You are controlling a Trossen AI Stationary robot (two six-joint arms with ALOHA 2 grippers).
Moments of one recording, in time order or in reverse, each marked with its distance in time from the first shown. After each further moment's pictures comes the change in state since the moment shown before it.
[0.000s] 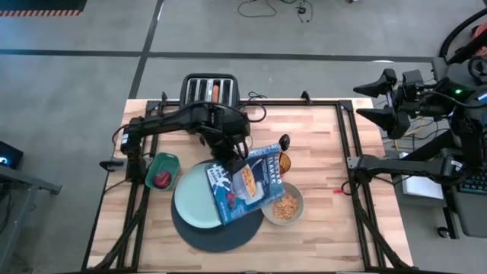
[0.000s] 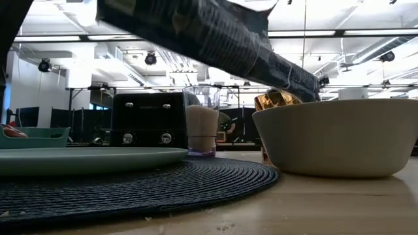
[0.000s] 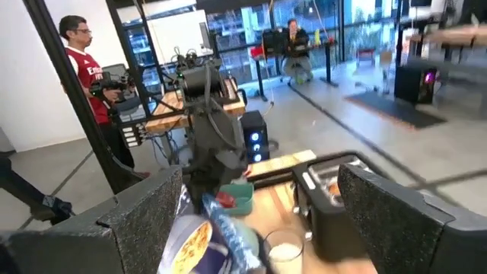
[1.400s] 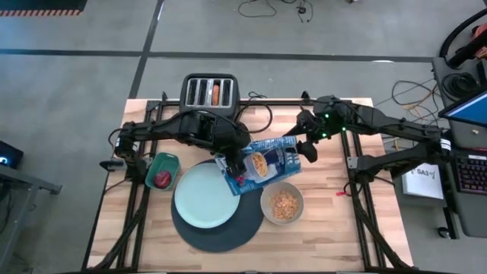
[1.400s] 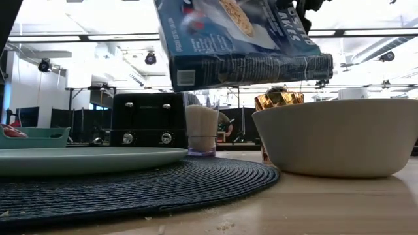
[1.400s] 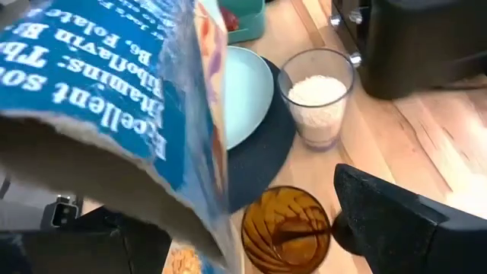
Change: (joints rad) left arm -0.119 -0.045 0.000 0.177 -0.480 0.307; right arm 0.261 0.227 -0.520 0.214 0.088 0.017
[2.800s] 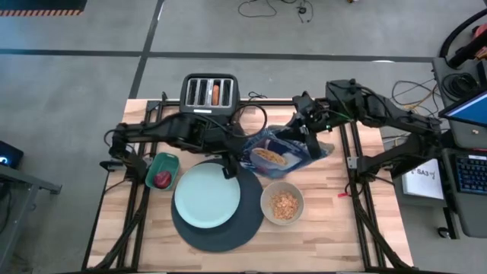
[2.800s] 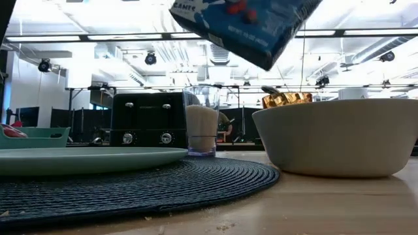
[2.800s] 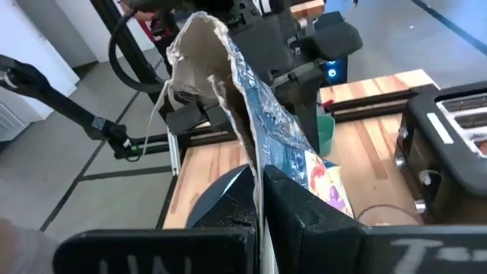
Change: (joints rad) left arm -0.049 -0.037 0.002 0.019 -0.154 0.048; right arm 0.149 0.159 0.461 0.034 -0.009 0.041
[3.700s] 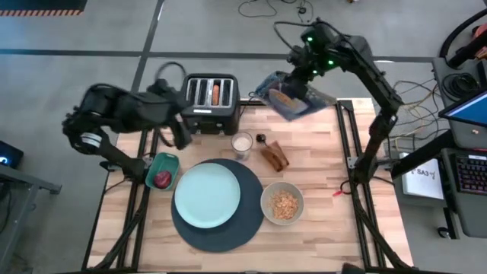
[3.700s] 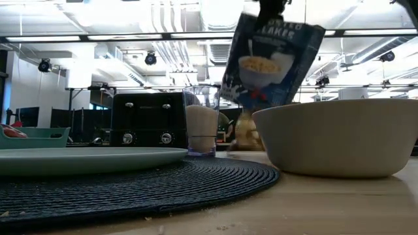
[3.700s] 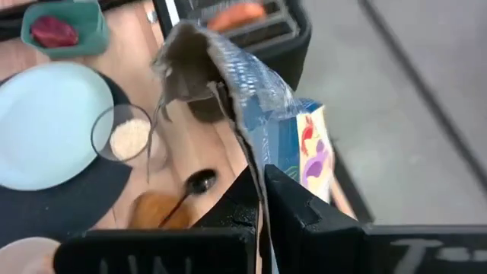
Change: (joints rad) left arm 0.003 -0.350 -0.002 -0.104 -0.262 0.078; right arm -0.556 0.507 0.722 -0.791 0.094 -0.442
